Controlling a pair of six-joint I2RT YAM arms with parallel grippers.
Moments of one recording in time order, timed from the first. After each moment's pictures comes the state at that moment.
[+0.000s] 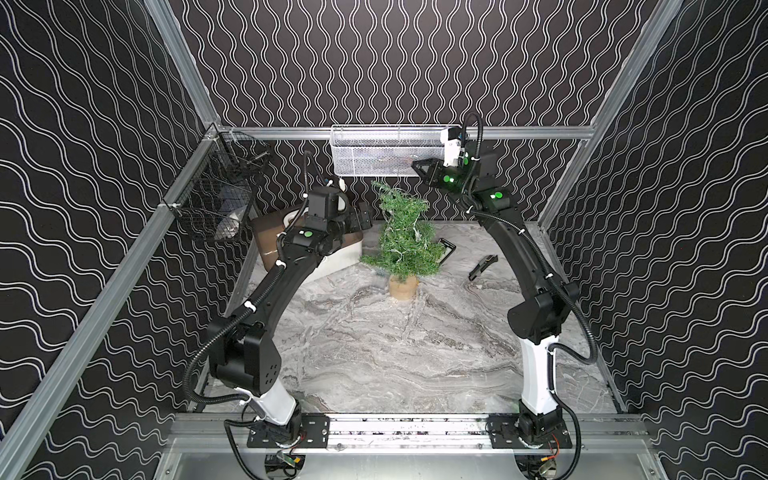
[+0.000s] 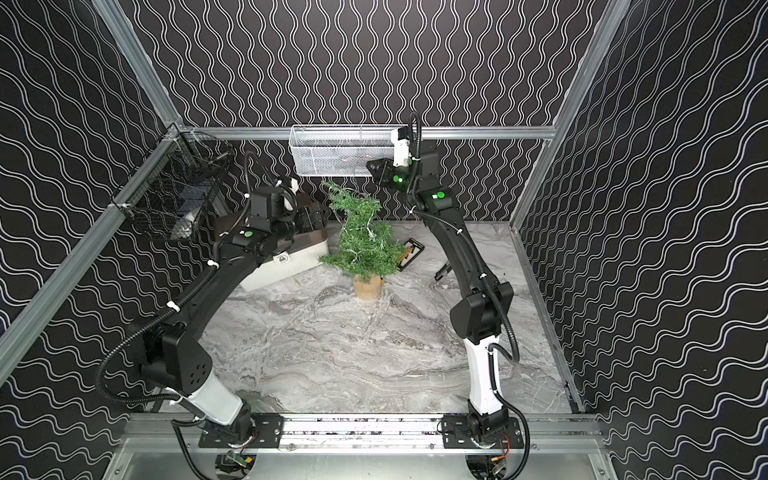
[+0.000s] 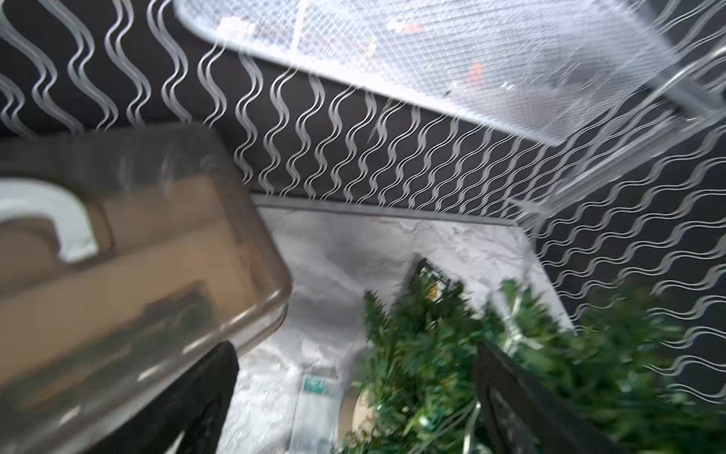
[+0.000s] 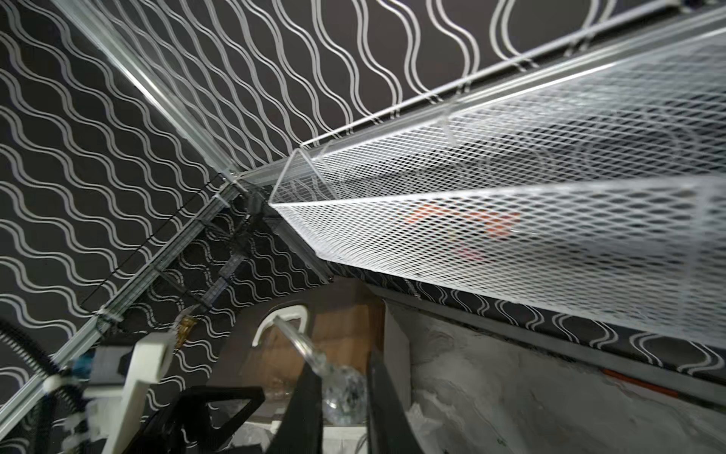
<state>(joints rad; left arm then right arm) -0.21 1.66 1.62 -0.35 0.13 -0.39 0.41 2.16 2.46 -0.41 -0.37 0.48</state>
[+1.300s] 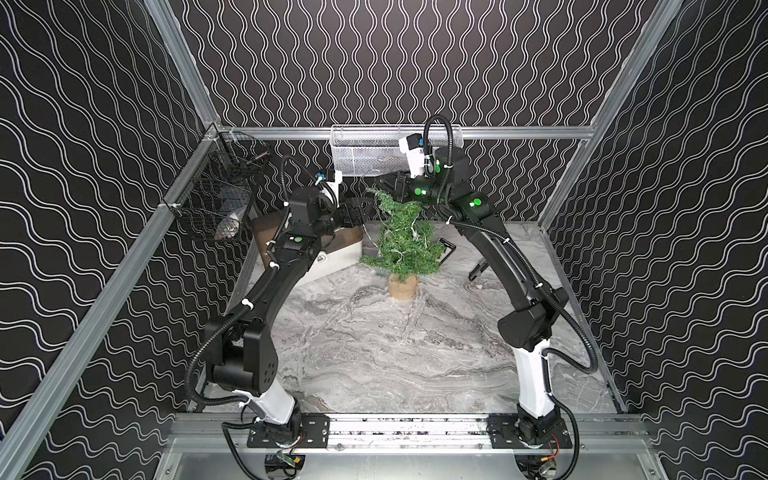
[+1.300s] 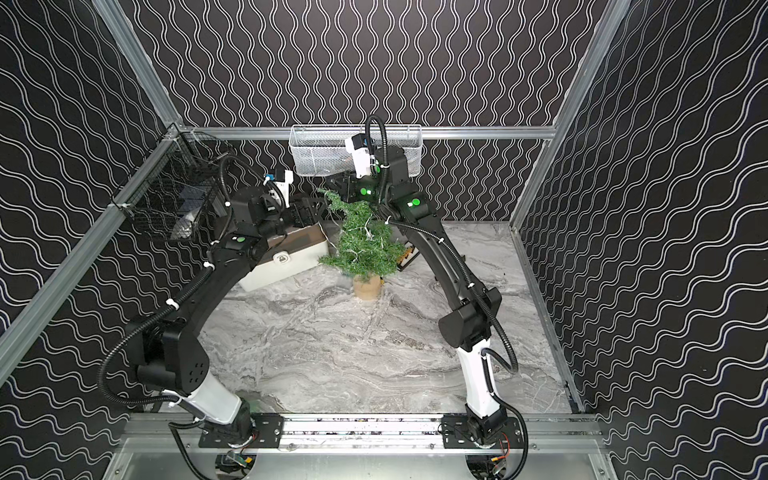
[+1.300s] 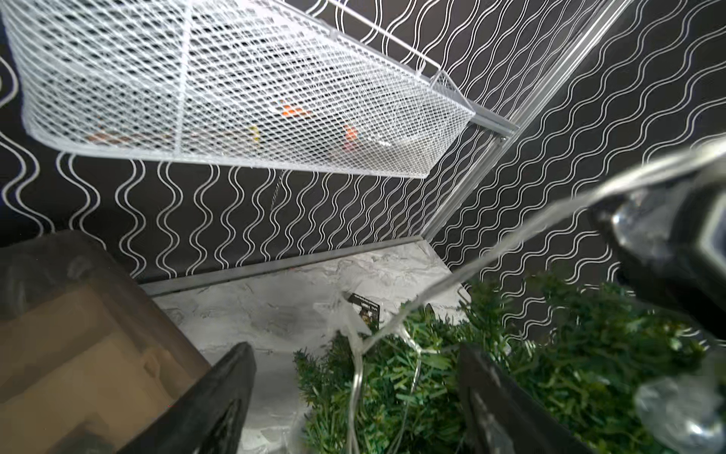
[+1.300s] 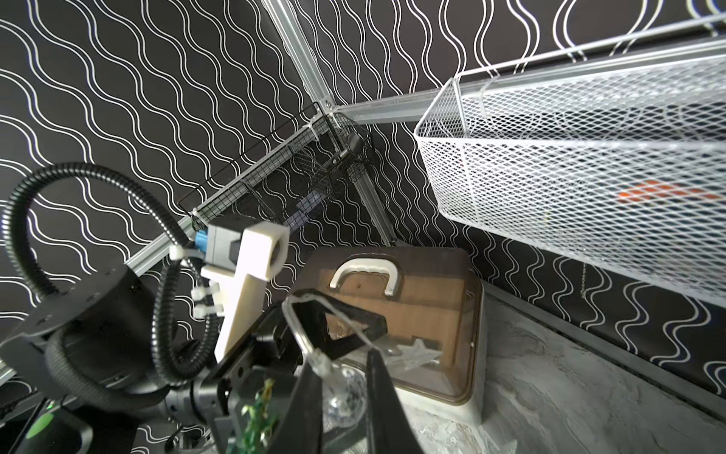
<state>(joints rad) -0.11 1.64 1.47 0.02 0.48 -0.39 0.57 2.14 2.47 -0.48 -0.45 0.37</state>
